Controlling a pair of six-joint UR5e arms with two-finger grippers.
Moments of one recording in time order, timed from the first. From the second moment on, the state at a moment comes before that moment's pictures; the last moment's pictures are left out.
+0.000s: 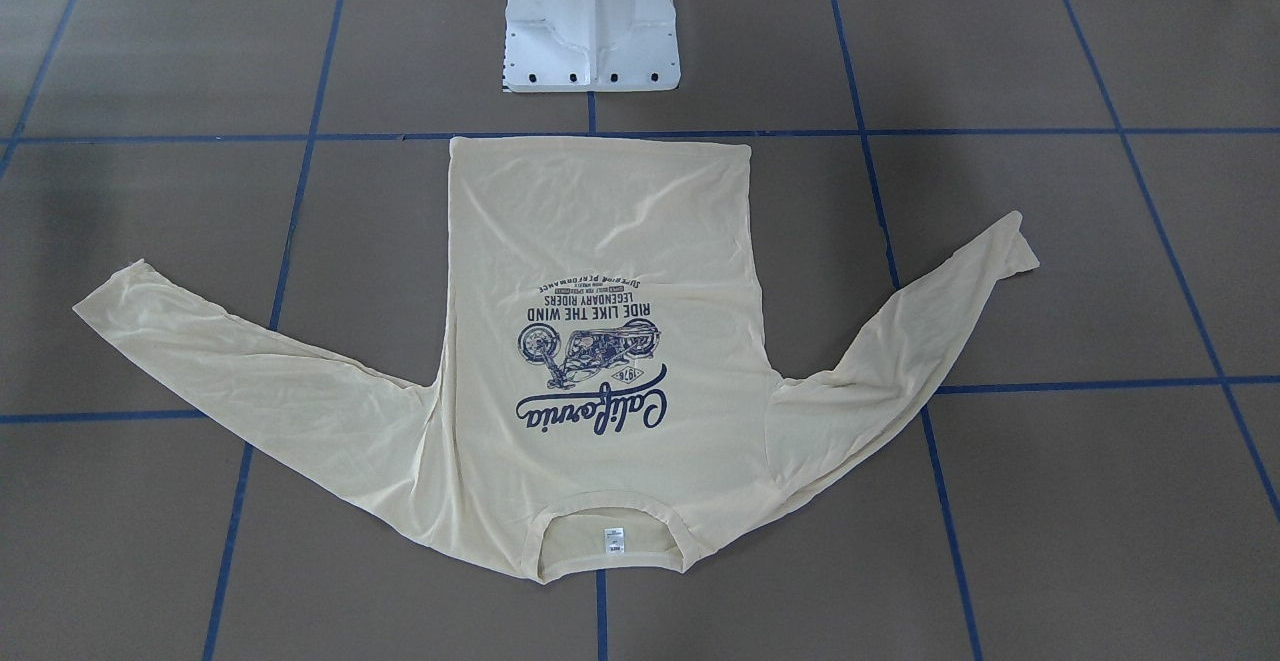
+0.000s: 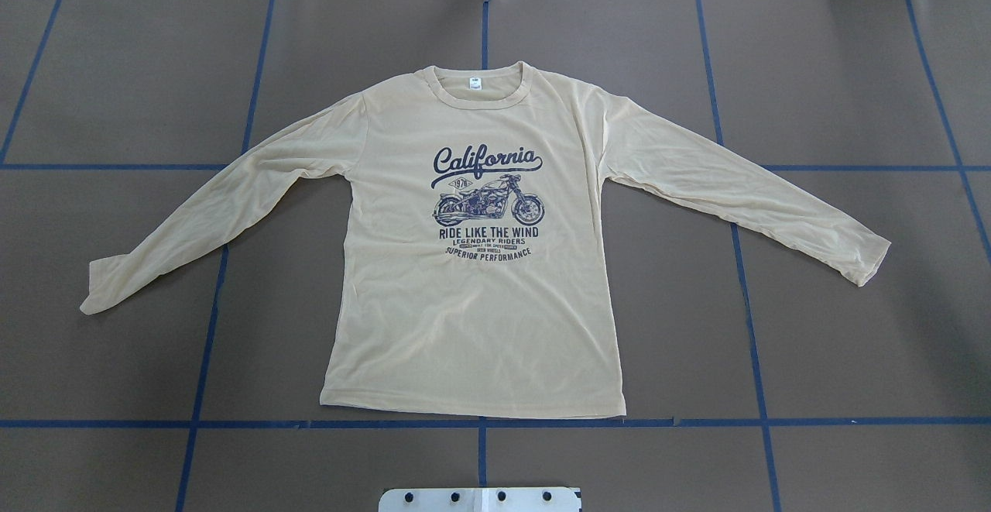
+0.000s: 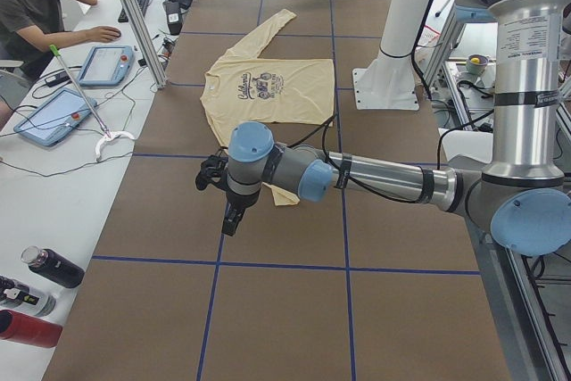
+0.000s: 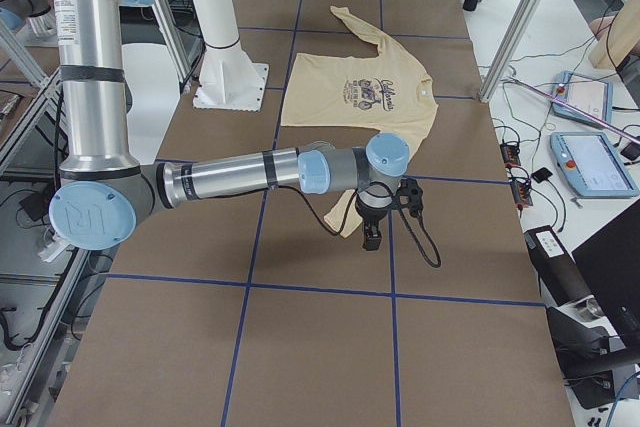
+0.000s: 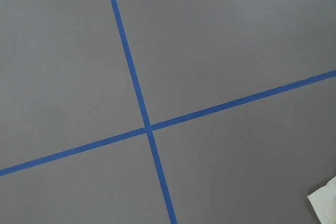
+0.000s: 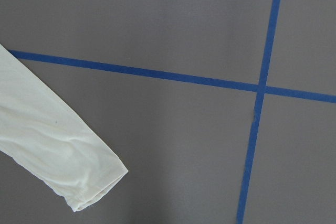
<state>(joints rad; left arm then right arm) -1.51 -1.50 -1.78 -1.79 -2.31 0.01 1.42 -1.55 1.74 -1.64 2.35 0.06</state>
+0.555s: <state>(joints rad) -1.50 -1.50 -1.78 -1.82 -2.31 0.01 1.41 -1.56 1.72 -1.59 2.34 0.06</state>
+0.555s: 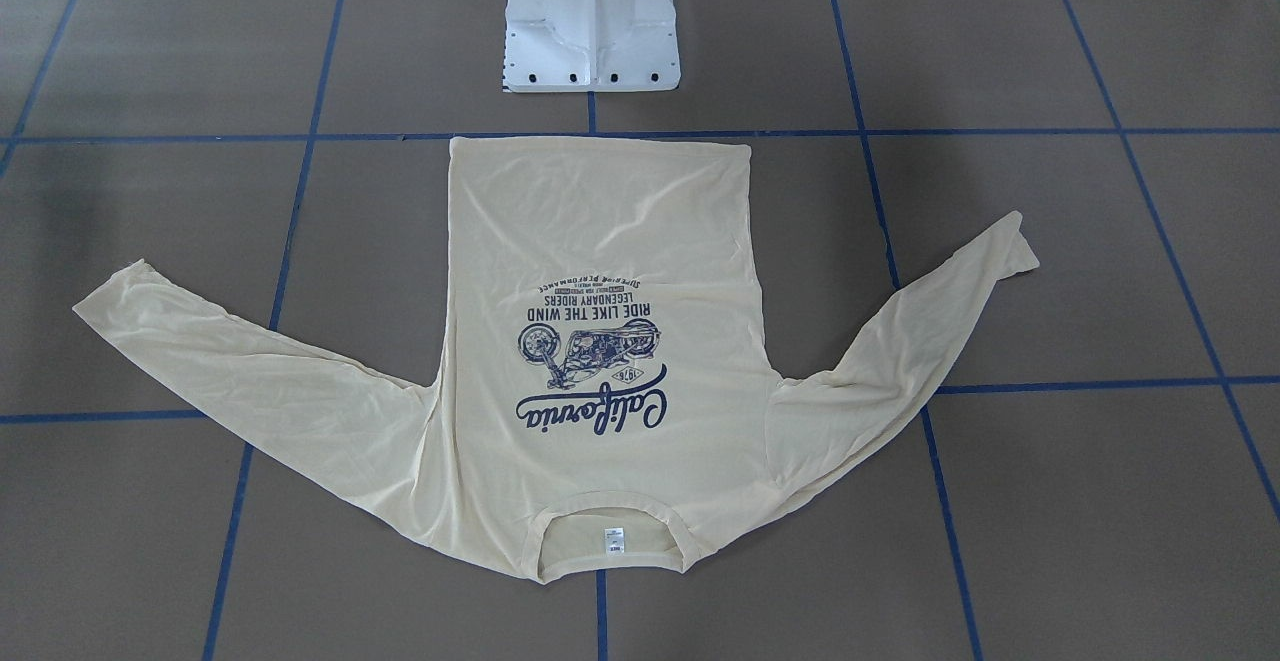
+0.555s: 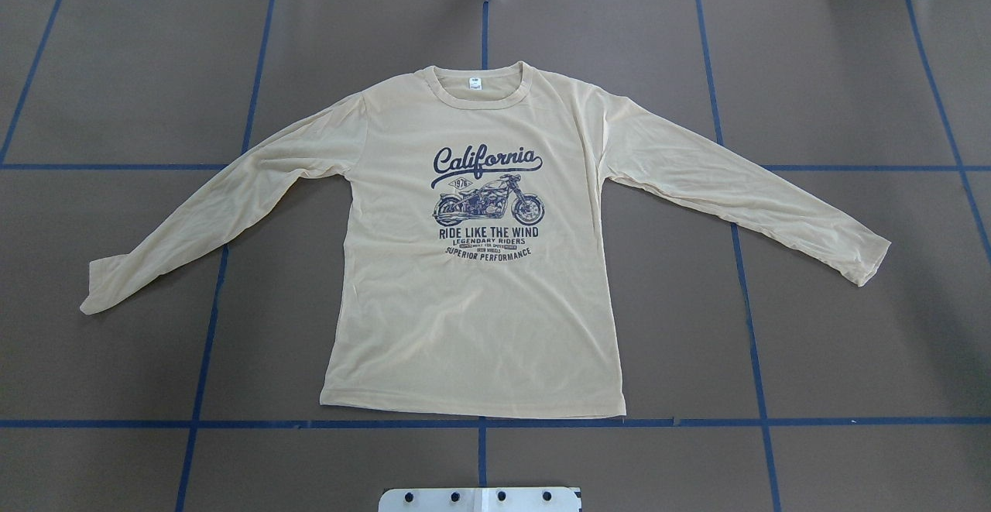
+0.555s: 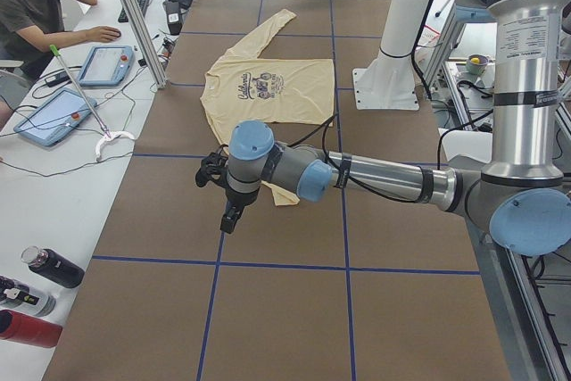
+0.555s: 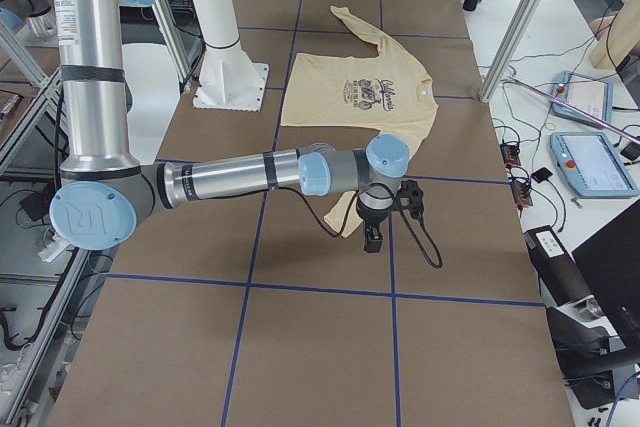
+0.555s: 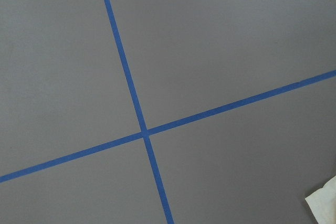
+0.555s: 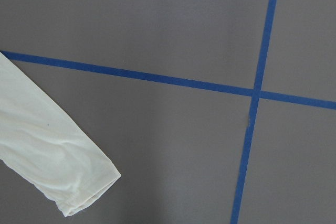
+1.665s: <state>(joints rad) -1.50 -1.48 -1.78 -1.89 -2.32 0.01 1.35 -1.55 1.64 -1.42 2.39 0.15</state>
